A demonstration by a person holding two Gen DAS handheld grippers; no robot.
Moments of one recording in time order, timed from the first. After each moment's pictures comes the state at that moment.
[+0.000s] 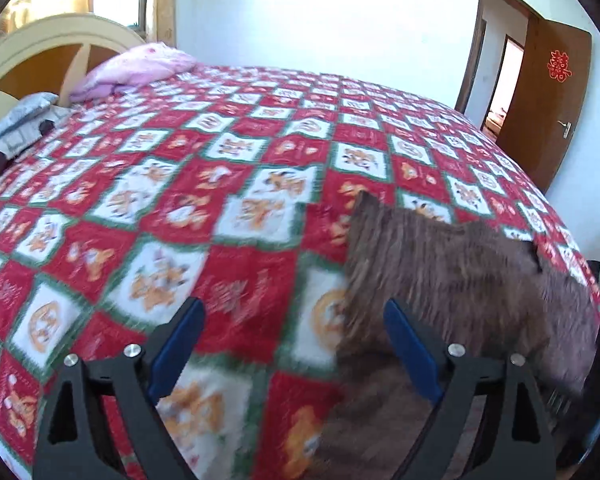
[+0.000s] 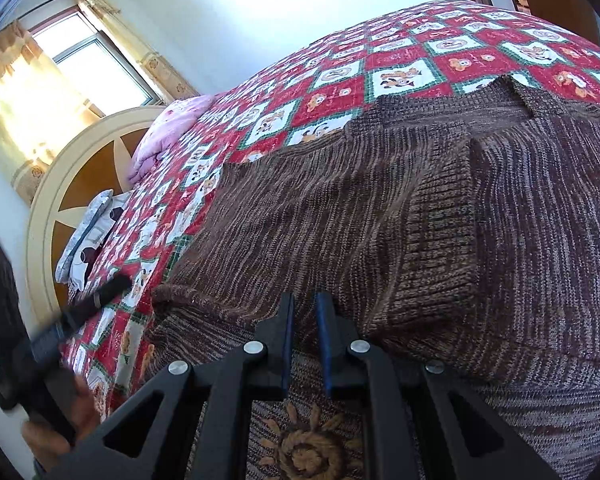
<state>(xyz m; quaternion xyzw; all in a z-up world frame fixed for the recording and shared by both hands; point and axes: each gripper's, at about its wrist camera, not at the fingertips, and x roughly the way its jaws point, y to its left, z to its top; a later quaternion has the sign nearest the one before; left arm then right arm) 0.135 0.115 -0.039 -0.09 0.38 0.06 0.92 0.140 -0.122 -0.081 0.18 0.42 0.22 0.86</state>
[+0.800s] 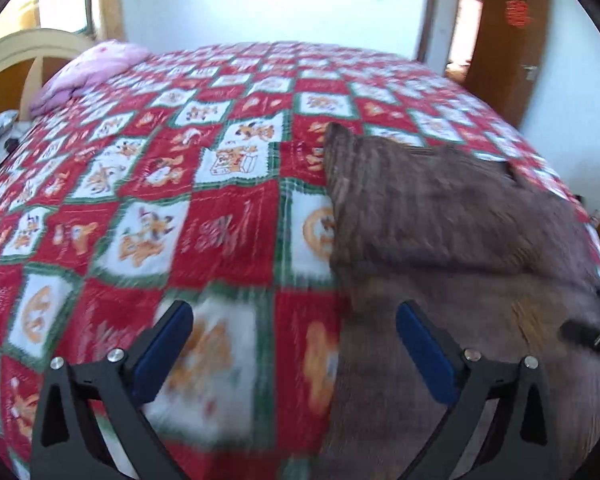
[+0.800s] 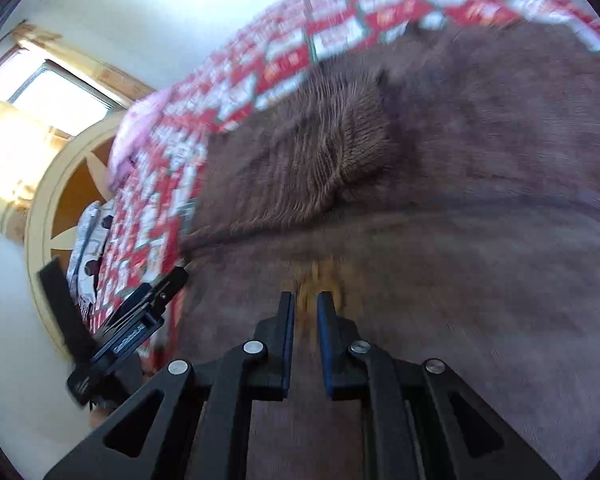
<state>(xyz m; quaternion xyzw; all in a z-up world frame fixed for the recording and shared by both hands) 0.078 0.120 -0.057 -0.02 0.42 -0.02 0.91 0.055 -0.157 -0.043 0.24 0.49 0.17 0.82</state>
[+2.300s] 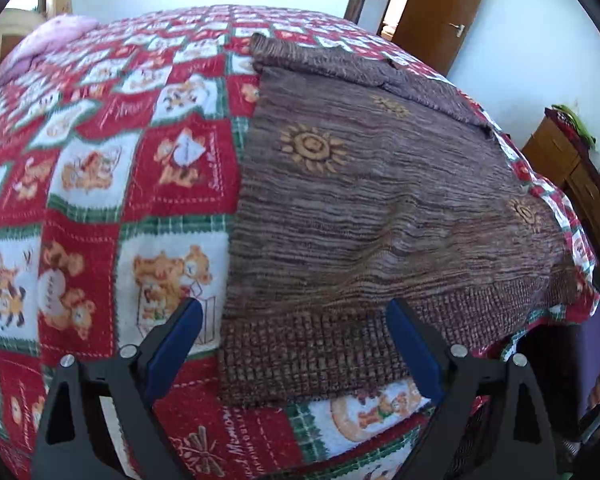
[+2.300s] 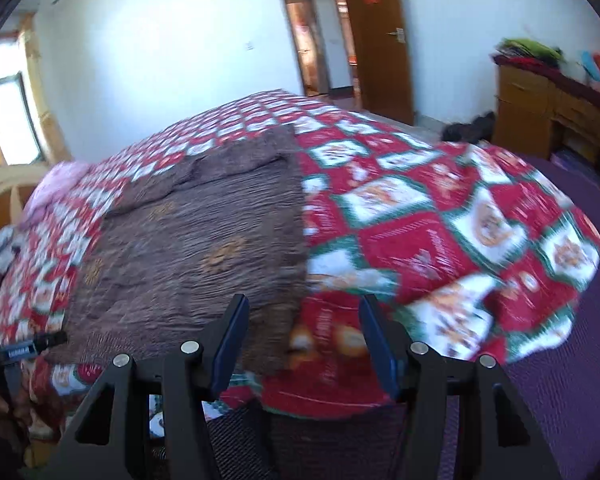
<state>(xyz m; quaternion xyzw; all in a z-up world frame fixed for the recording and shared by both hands) -0.116 0.127 -0.085 -0.03 0.49 -0.14 0.86 -0.293 -0.258 -0.011 0.14 0.32 -0.12 0.93</state>
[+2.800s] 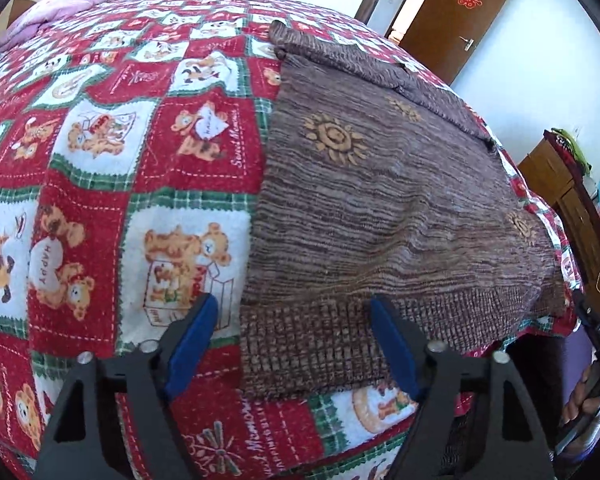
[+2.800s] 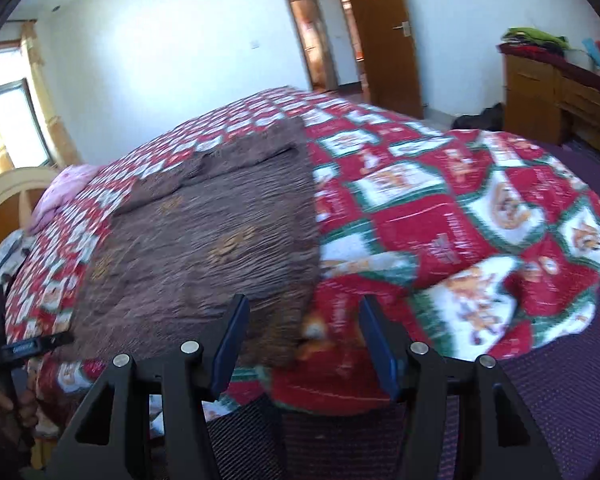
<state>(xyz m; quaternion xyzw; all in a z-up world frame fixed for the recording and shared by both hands) -0.114 0.147 -0.094 -0.09 0.50 -0.15 0.85 -0.287 -0.245 -0.027 0.14 0.33 -0.07 0.93</state>
